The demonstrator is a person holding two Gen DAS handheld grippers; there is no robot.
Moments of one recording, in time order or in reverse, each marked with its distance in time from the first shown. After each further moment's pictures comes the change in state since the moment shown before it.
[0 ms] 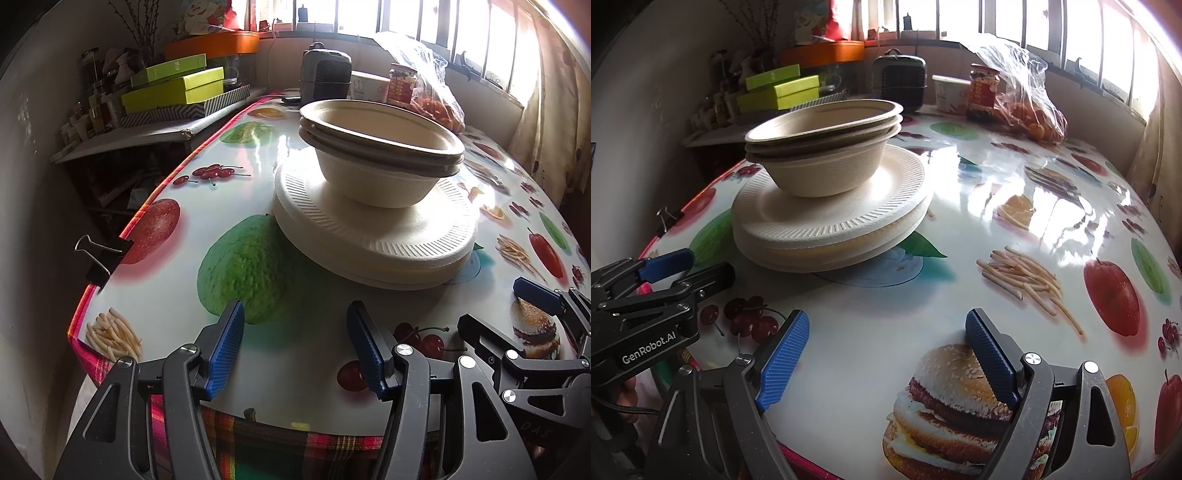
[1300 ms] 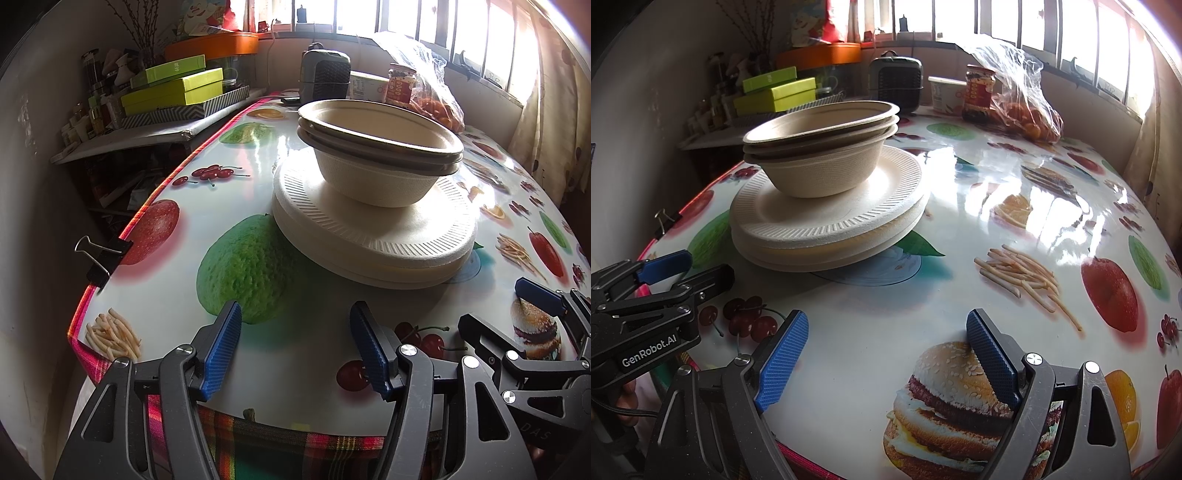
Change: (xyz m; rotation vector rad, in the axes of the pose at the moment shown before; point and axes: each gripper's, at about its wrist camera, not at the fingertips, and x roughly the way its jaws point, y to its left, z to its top) left arm 0.000 0.000 -0.001 0.000 -0.001 -0.001; right arm 0.000 -0.001 -0.001 0.000 -0.002 -0.001
